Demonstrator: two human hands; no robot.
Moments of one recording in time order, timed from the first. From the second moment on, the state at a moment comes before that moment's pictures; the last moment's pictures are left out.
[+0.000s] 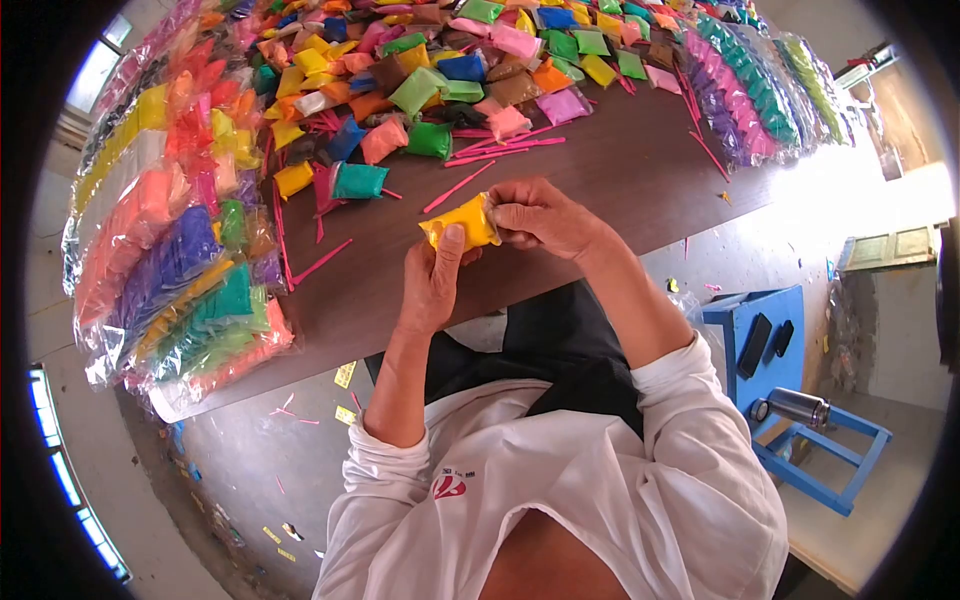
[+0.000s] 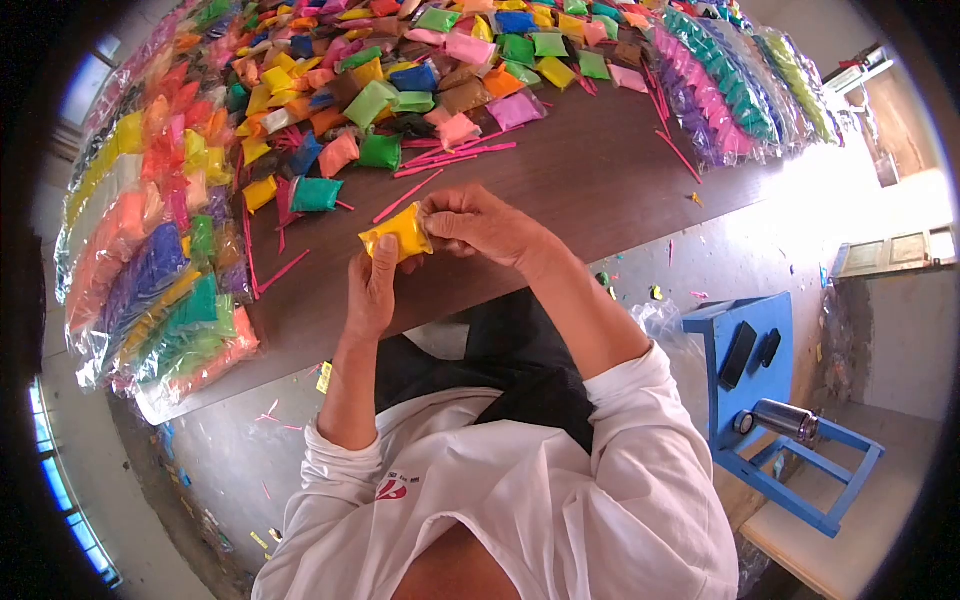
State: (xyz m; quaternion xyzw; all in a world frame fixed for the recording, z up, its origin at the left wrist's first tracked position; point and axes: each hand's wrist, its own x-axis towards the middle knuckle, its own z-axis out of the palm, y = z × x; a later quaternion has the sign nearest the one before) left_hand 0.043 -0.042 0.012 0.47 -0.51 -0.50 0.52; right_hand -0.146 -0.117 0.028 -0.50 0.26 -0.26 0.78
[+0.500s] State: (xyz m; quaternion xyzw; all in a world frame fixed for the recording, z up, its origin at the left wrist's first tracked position) left_hand 0.049 -0.046 0.005 0.47 -0.50 -0.49 0.54; right_hand -0.121 -0.103 0.044 -0.58 0.37 -0.36 0.63
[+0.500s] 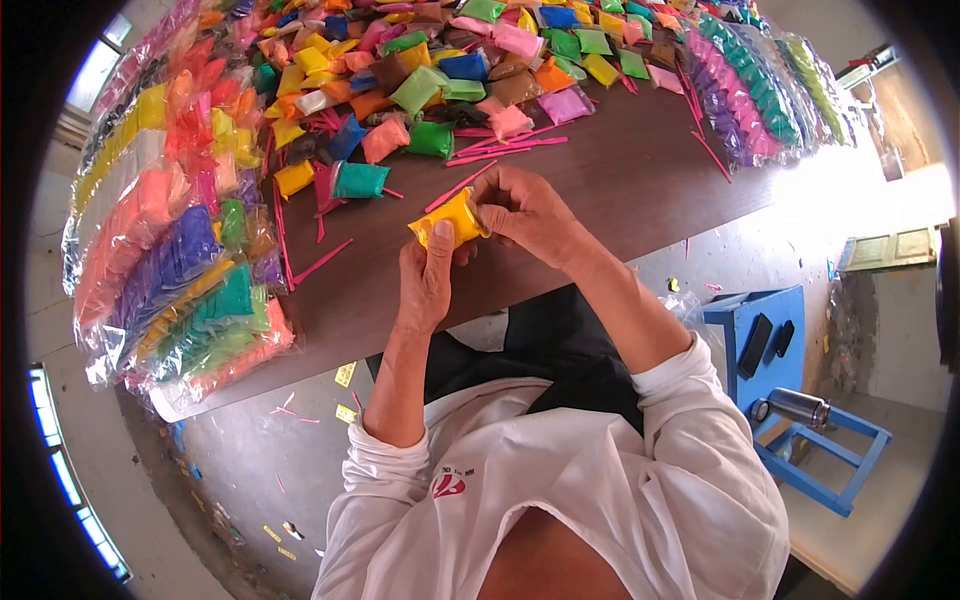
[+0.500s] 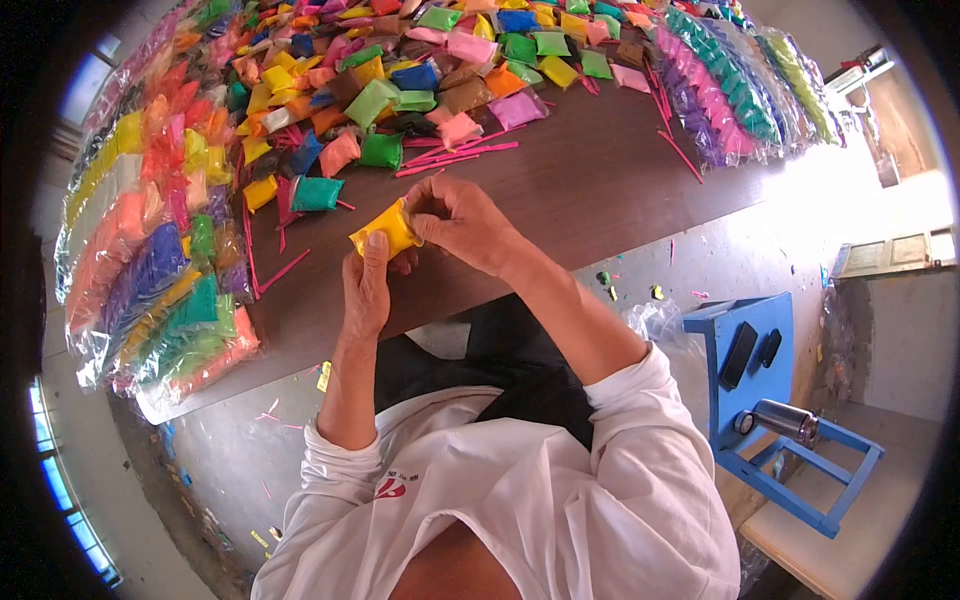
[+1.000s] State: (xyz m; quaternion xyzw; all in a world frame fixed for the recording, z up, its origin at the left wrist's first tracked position) left_hand 0.046 -0.044 0.004 0.45 -0.50 -0.51 0.54; right_hand -0.134 -0.105 0.046 -0.60 0.37 -0.36 0.61
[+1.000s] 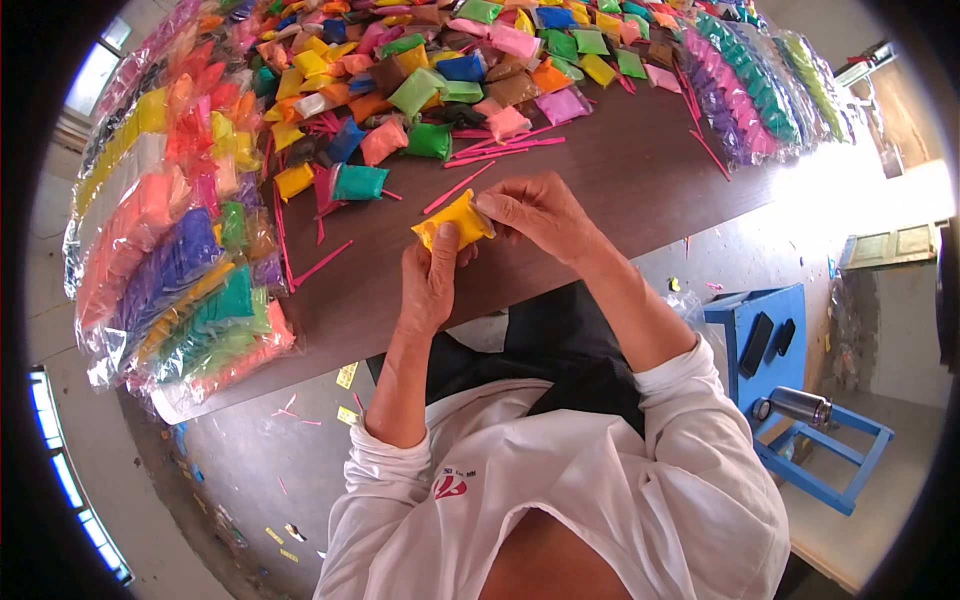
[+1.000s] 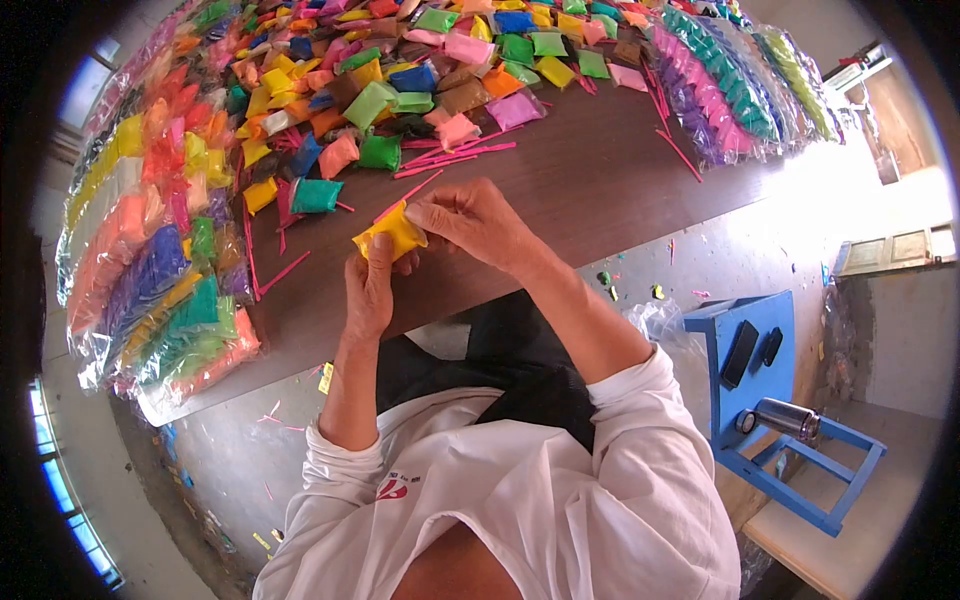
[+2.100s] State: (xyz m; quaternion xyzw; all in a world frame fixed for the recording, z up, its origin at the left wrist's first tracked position) left_hand 0.044 -0.043 0.003 0.47 -0.51 -0.50 0.52; right_hand -0.139 -0.112 0.054 -0.66 0.38 -0.32 0.56
